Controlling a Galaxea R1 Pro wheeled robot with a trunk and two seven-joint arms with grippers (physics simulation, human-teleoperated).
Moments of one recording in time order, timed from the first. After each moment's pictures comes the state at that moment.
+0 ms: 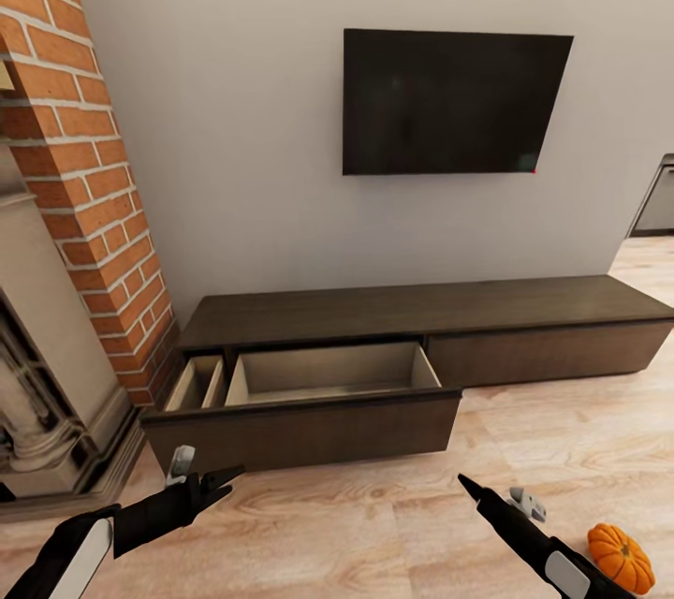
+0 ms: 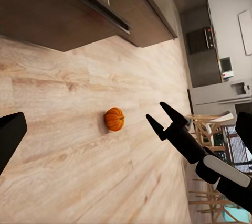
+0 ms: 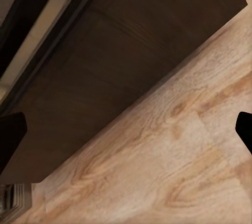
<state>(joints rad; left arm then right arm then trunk) -0.27 0.24 0.10 -0.97 0.61 0.79 -0.89 -0.53 -0.22 0.05 -0.16 -0.85 0.02 0.61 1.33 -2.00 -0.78</state>
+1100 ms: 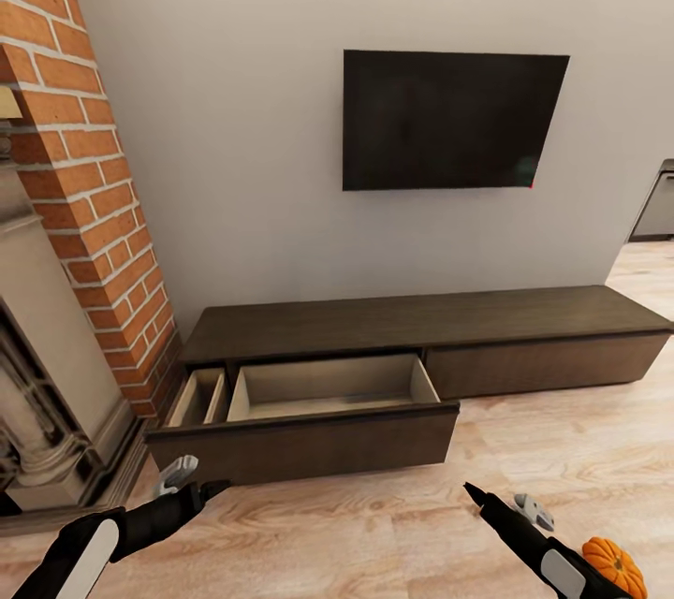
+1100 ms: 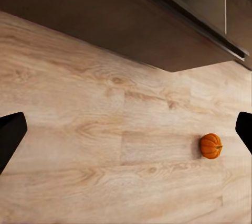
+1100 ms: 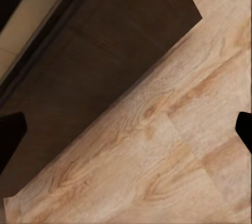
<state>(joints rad) -0.27 0.22 0.10 -0.97 0.62 0.71 -0.37 -0.53 -0.21 0.05 -0.17 -0.84 0.01 0.42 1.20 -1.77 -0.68</state>
